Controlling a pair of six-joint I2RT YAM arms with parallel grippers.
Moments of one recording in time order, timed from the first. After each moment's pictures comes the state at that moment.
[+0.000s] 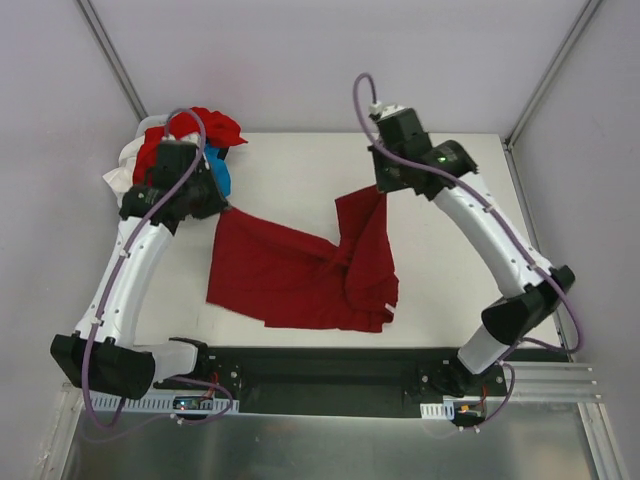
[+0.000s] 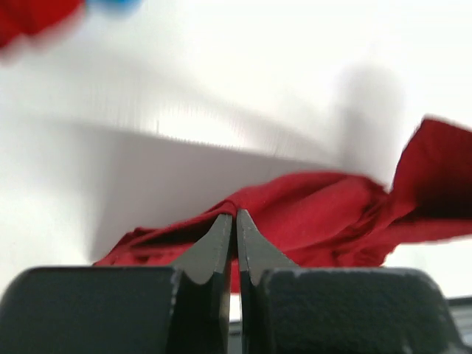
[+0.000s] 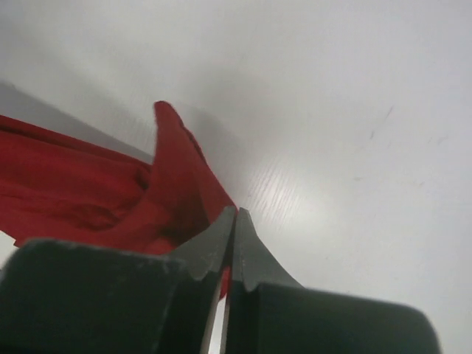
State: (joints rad) left arm -0.17 1.20 1.28 -0.91 0.08 -0.50; right arm 0.65 1.67 1.87 -1.06 0.29 0.23
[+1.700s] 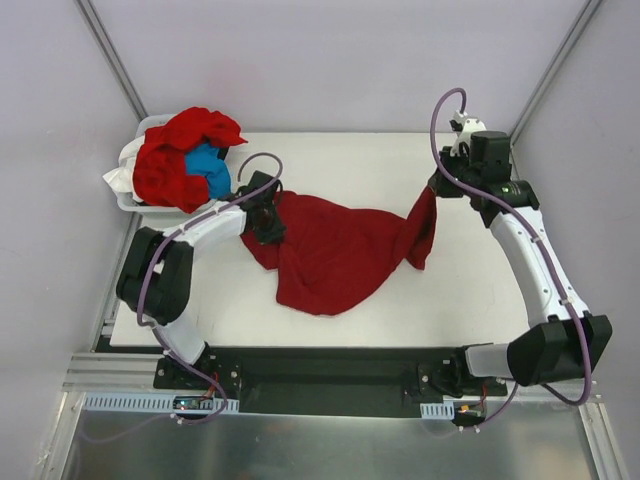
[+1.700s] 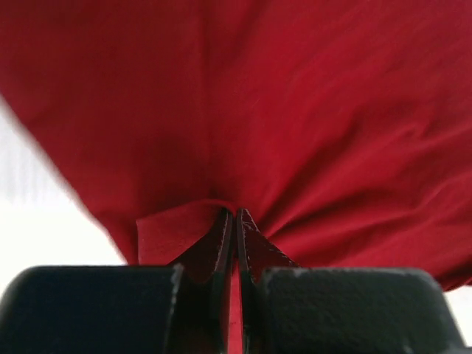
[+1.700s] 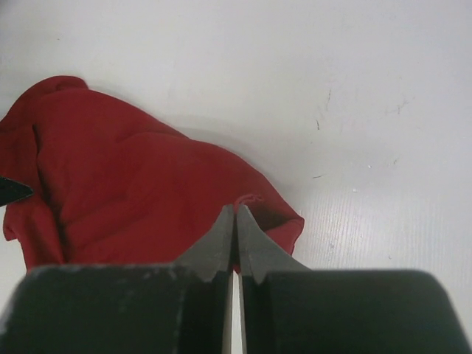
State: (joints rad) left arm -0.42 1.67 1.11 -0.53 -0.01 -0.83; right arm 0.17 1.32 1.35 -0.61 -0.13 0.13
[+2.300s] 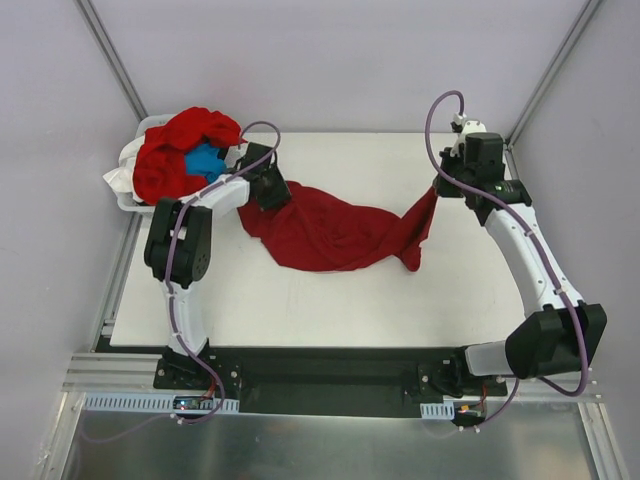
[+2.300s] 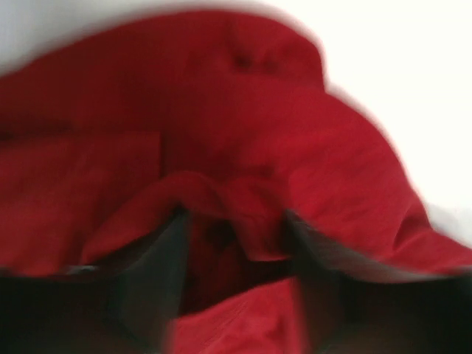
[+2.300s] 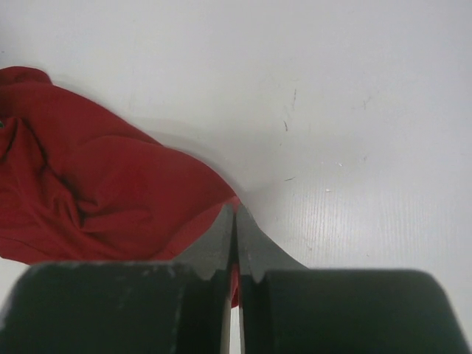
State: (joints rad) left arm -0.29 2.01 1.46 -0.34 0.05 -0.72; right arm 0.17 1.37 1.32 -0.56 -0.02 0.15
